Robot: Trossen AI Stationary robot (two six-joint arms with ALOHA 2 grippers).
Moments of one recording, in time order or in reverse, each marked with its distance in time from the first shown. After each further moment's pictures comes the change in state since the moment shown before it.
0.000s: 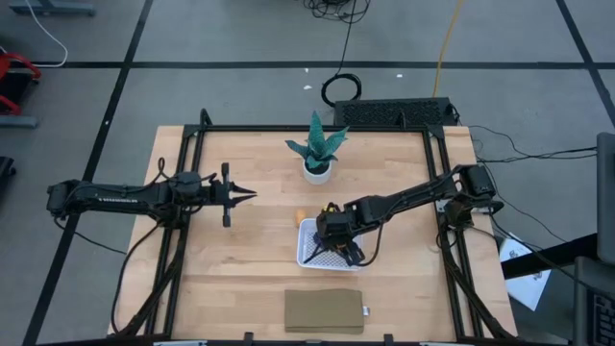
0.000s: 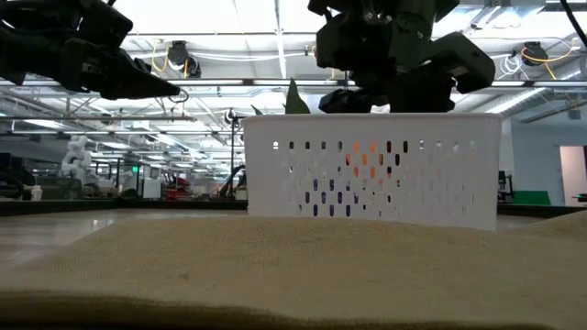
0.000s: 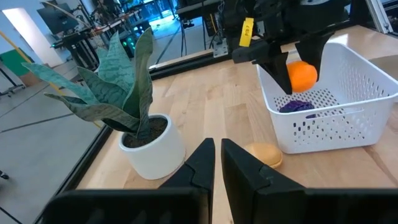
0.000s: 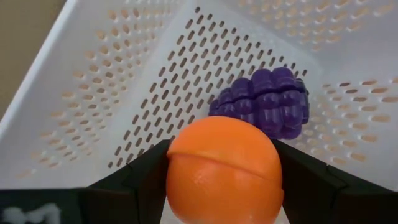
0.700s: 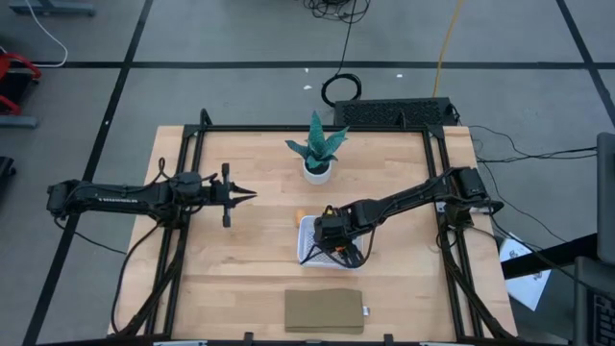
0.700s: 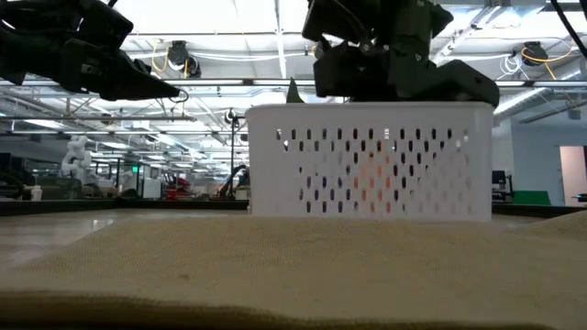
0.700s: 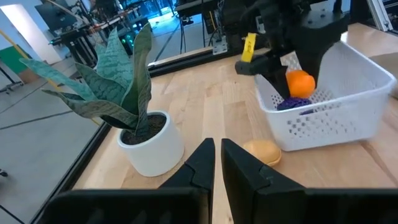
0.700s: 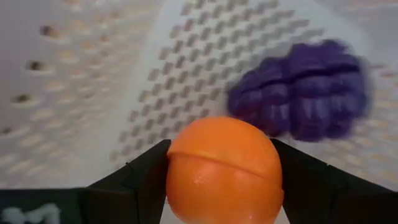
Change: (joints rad) left arm 0.000 0.000 0.000 -0.010 0.000 -0.005; right arm -0.001 0.066 0.000 -0.016 -0.020 0.029
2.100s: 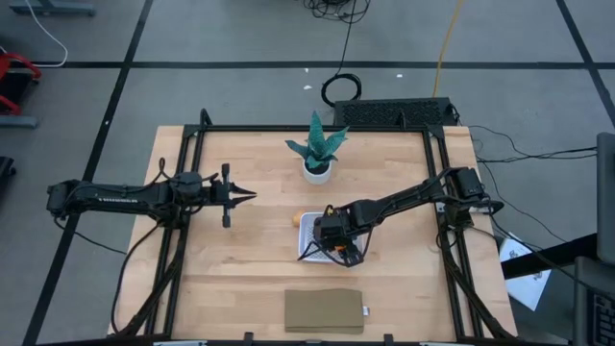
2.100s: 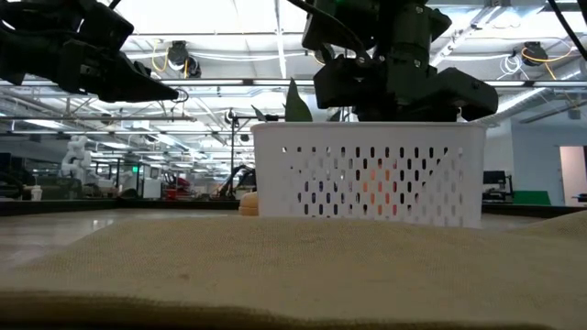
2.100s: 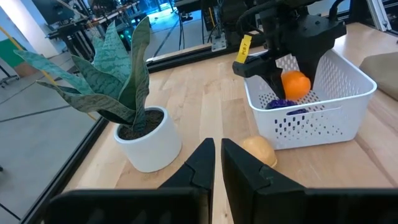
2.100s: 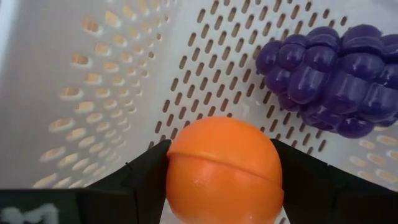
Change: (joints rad) left arm 0.000 0.000 0.000 -0.015 0.000 -0.021; right arm -0.006 0.017 -0.001 -0.016 -0.006 0.063
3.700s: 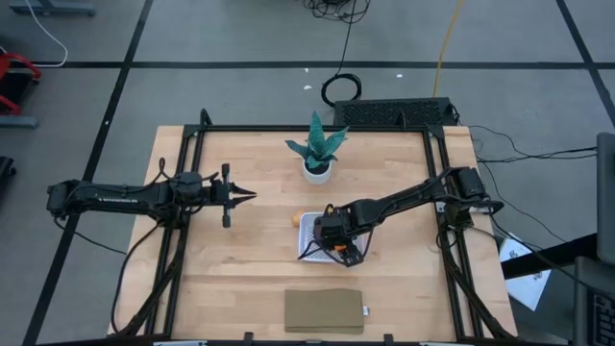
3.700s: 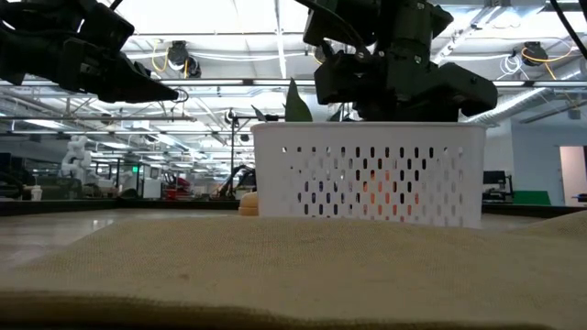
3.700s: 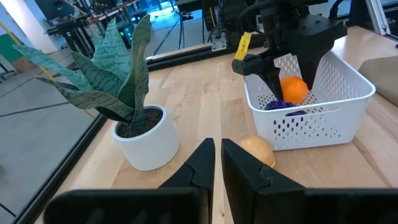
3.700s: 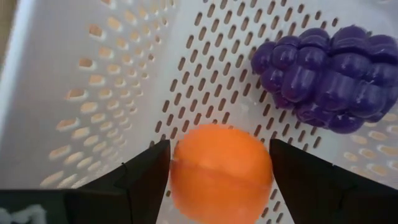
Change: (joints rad) left arm 0.000 0.000 0.000 -0.002 0.000 -0.023; right arm 0.000 -0.012 0.001 -0.005 0.008 0.015
